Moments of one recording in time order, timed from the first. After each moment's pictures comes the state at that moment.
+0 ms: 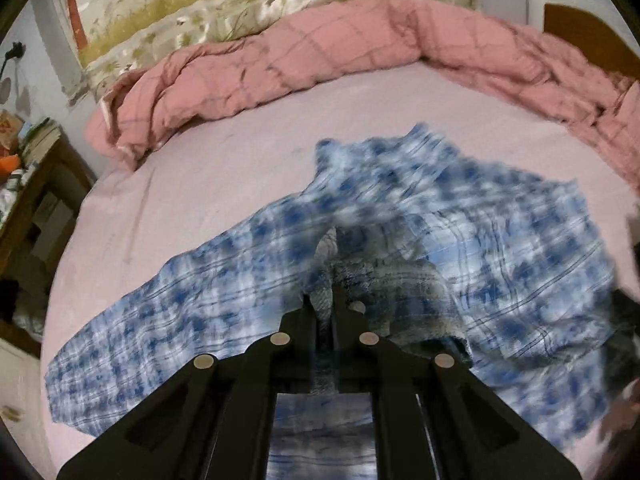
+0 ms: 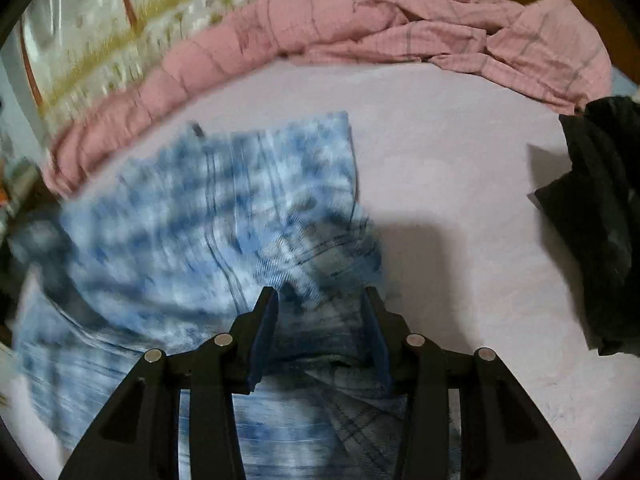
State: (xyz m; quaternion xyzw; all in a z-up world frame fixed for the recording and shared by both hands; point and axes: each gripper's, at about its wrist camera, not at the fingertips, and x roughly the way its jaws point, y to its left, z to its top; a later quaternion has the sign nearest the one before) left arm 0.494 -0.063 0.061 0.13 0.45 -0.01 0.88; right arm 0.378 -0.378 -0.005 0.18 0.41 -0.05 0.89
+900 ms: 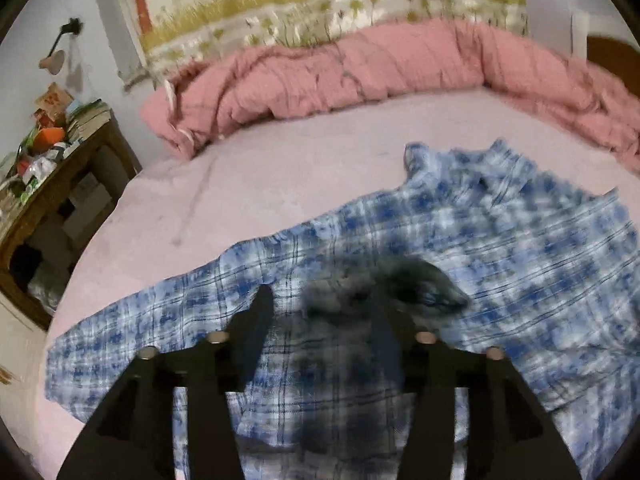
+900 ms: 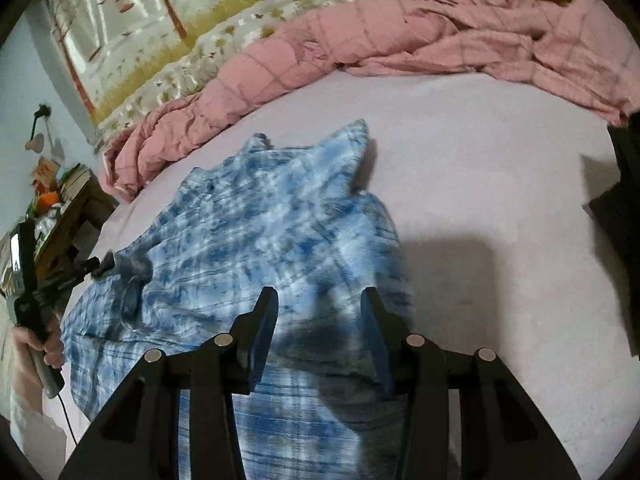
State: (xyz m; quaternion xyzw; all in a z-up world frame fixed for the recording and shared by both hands) left arm 0.473 0.012 0.041 0.09 0.38 0.05 0.92; right arm 0.378 -0.356 0.002 0.19 0.38 0.05 0.90
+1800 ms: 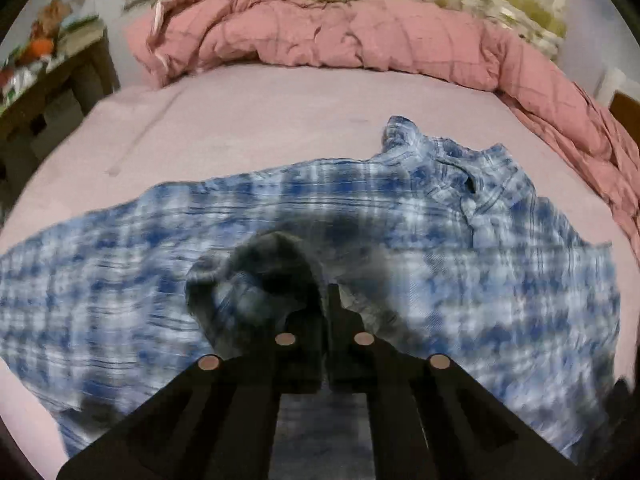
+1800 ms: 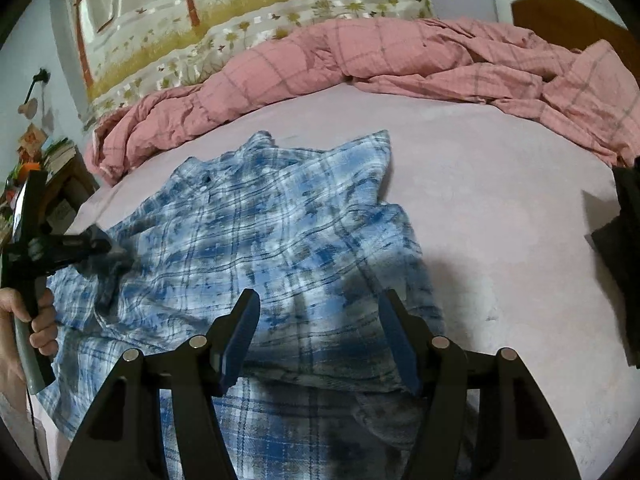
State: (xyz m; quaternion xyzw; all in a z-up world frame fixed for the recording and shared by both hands) left arm 0.521 -0.013 0.002 -0.03 0.45 0.05 0.89; right arm 0.382 -0.320 -0.005 0.11 0.37 0.02 0.92
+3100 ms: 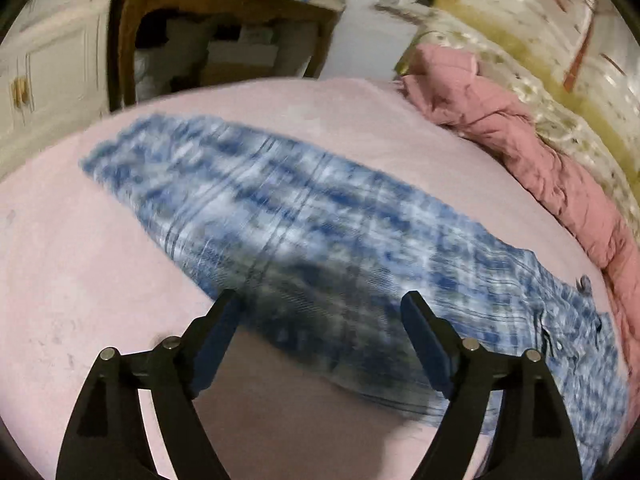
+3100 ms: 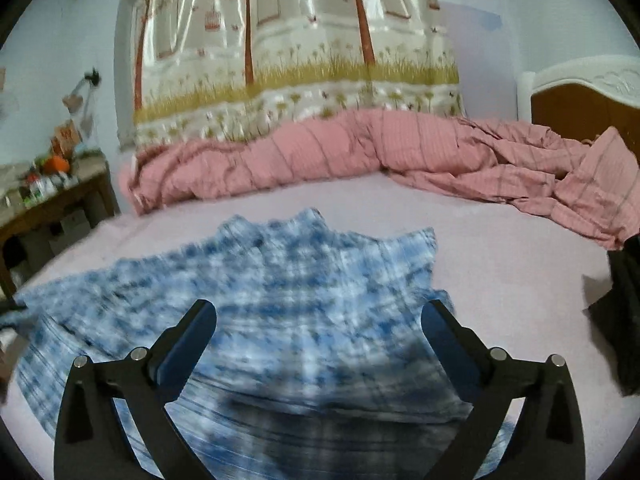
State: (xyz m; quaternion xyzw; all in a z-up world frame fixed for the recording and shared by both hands) left arm 0.342 0.321 -0.034 -0.26 0.34 0.25 0.87; right arm 0.351 -0.260 0.030 0.06 0.20 0.04 0.98
